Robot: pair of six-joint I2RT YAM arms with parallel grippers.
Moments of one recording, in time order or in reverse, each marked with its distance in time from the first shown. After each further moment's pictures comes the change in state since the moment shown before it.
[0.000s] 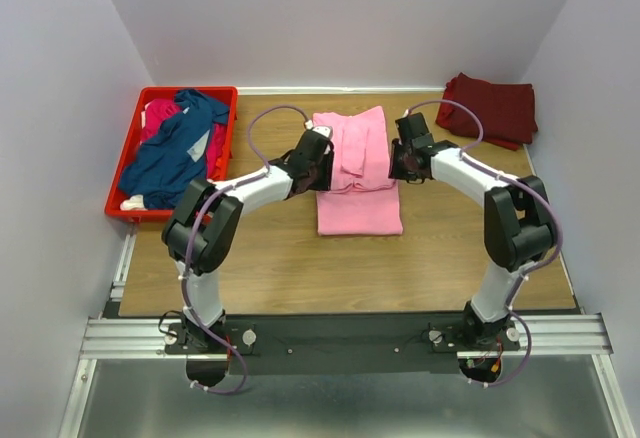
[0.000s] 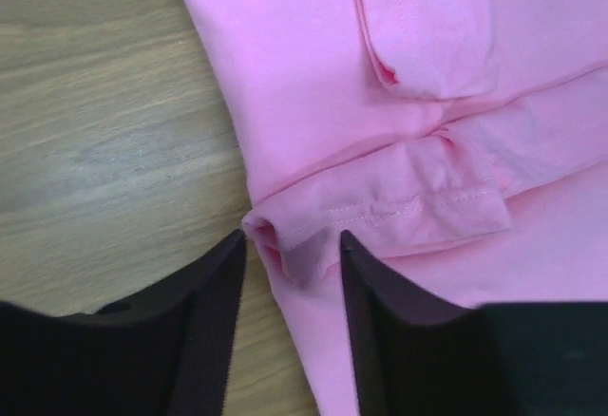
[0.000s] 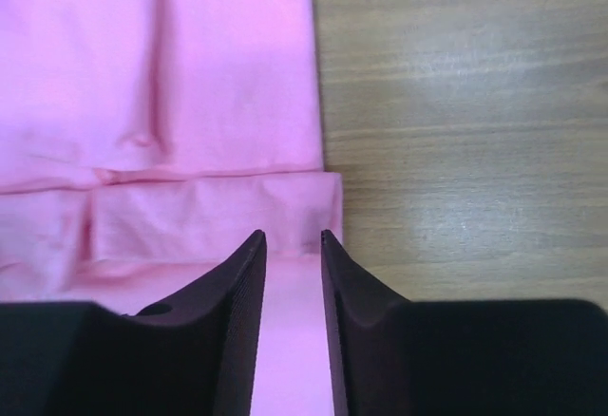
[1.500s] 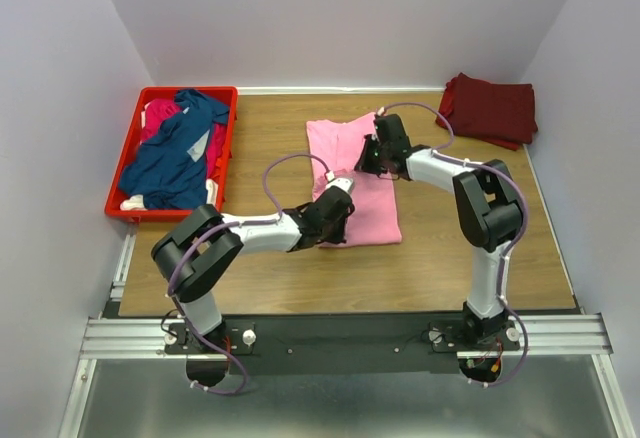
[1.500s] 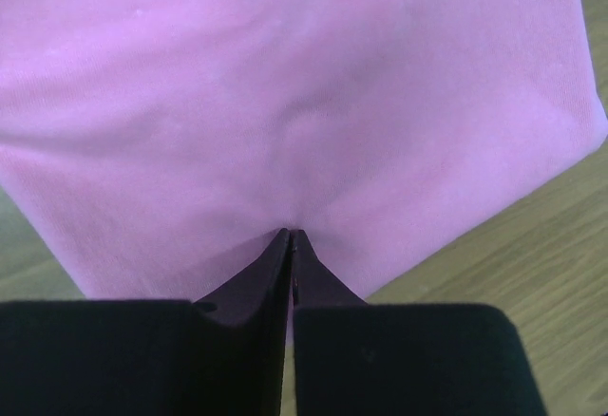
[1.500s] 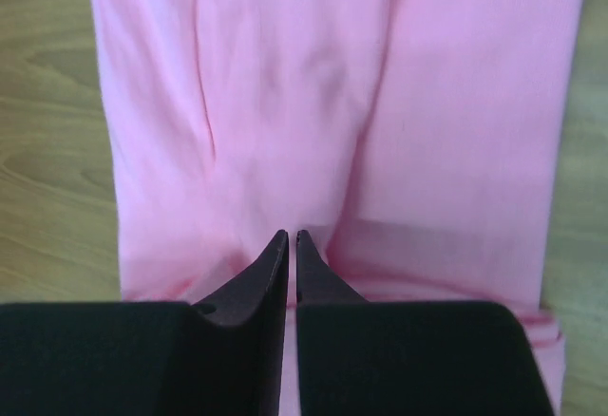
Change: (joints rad) left arm -0.295 -0.156 -0.340 0.151 -0.021 -0.195; right arm 0.073 0.175 0.048 0.320 -0.212 0.135
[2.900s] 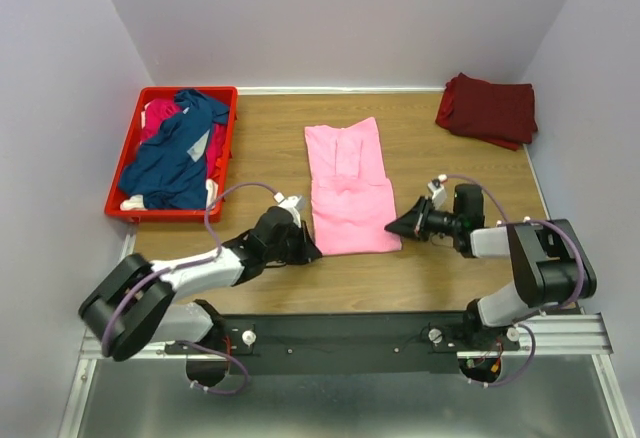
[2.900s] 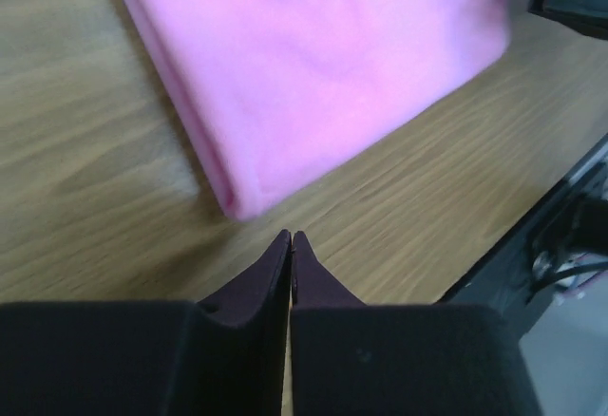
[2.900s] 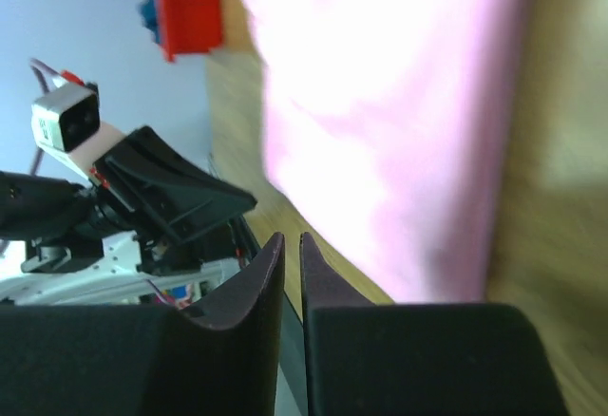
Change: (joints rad) left arm 0.136 -0.425 -0.482 0.192 0.298 -0.189; right arm -0.345 -0.456 -0.972 0.634 -0.830 0.320
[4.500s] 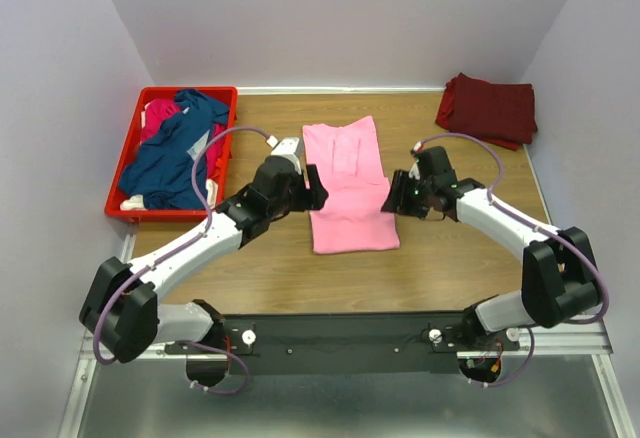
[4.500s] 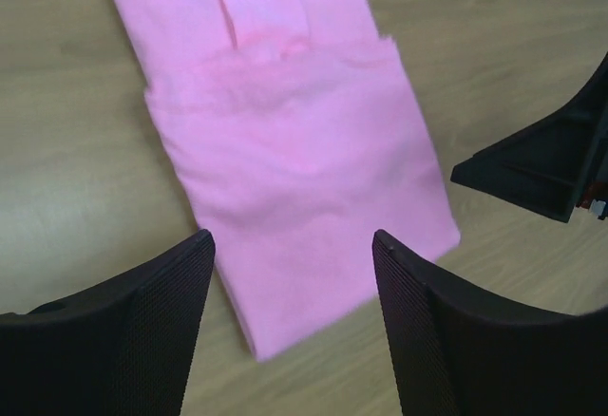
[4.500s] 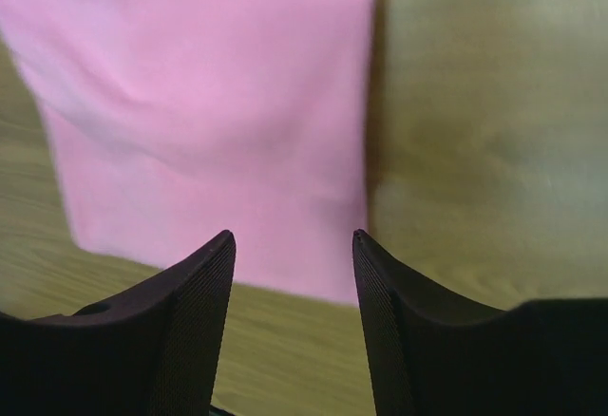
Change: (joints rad) left arm 0.121 -0.024 0.445 -0.283 -0.217 0.195; right arm 0.263 -0.106 0.545 -0.887 0.743 -0.349
